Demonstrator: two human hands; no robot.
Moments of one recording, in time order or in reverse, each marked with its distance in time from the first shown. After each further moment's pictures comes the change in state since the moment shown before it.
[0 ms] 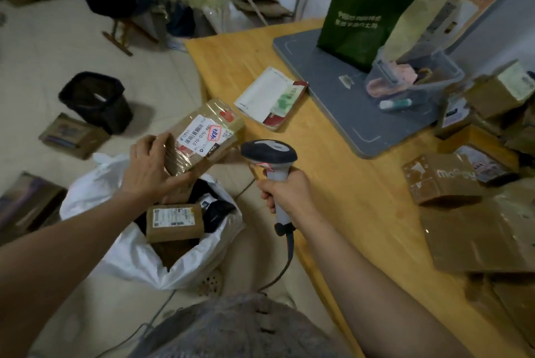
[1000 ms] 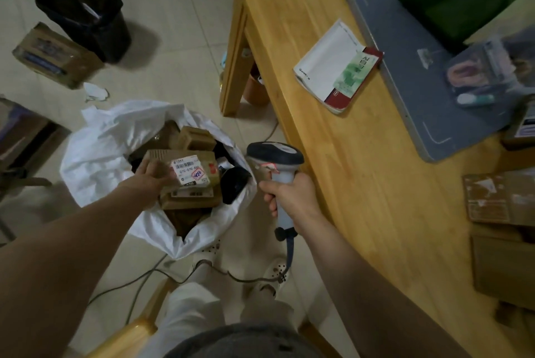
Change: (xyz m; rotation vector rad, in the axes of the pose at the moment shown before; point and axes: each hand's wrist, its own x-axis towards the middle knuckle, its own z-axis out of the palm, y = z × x) left_hand 0.002 -0.191 0.099 0.270 -0.793 -0.232; right_hand 0.058 0.028 0.121 -0.118 -0.050 0.267
